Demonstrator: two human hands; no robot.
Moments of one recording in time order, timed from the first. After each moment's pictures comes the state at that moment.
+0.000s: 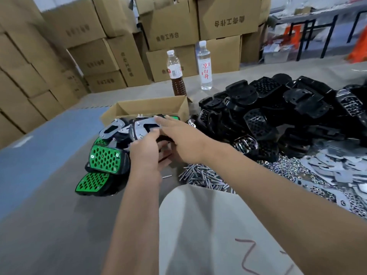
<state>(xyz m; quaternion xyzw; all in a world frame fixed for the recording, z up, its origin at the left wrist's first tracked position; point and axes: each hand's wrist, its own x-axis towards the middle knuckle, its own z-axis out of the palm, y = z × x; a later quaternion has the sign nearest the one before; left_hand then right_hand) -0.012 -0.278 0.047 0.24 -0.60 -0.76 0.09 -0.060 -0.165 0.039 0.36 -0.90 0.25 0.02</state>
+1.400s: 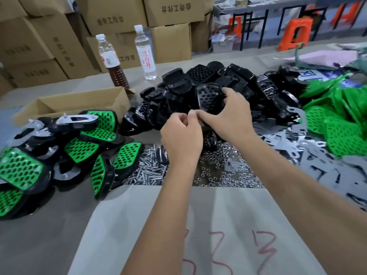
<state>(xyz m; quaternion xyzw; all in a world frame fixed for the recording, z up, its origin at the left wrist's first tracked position) -0.021 -0.090 0.004 0.02 -0.83 -0.54 0.15 -0.039 0.033 0.000 -0.13 -0.88 0.36 0.26</state>
